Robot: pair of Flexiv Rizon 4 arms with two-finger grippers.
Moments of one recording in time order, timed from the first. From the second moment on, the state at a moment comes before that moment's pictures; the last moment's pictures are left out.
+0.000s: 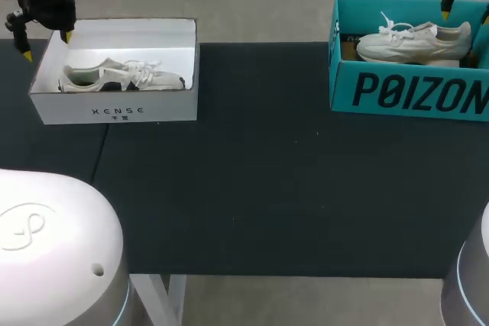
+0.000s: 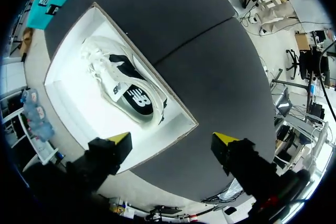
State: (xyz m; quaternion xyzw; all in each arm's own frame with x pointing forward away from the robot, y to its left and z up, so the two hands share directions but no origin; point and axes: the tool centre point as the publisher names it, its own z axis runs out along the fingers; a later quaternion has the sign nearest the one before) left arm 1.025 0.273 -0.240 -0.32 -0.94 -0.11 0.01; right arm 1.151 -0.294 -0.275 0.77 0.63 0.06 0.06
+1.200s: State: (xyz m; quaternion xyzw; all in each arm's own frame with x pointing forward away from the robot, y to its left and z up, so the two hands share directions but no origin) left arm 1.026 0.259 -0.233 -0.28 -0.95 -0.13 0.04; right arm 1.170 -0.332 -0.358 0.79 0.61 -0.02 0.02
